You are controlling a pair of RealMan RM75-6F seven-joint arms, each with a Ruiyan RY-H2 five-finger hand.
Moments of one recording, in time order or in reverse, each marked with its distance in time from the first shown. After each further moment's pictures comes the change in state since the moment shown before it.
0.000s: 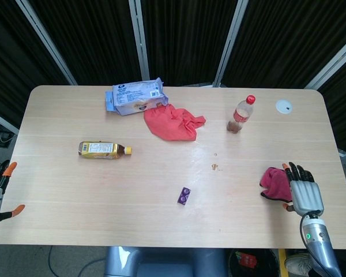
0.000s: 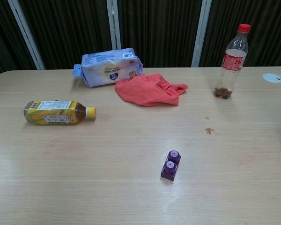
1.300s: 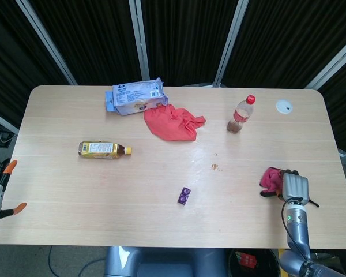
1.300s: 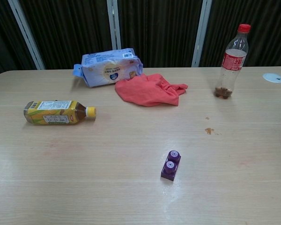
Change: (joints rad) left arm -0.016 -0.003 -0.018 -0.011 -0.046 -0.035 -0.040; right arm 0.108 -0.335 0.041 0.437 0.184 -0.034 0.025
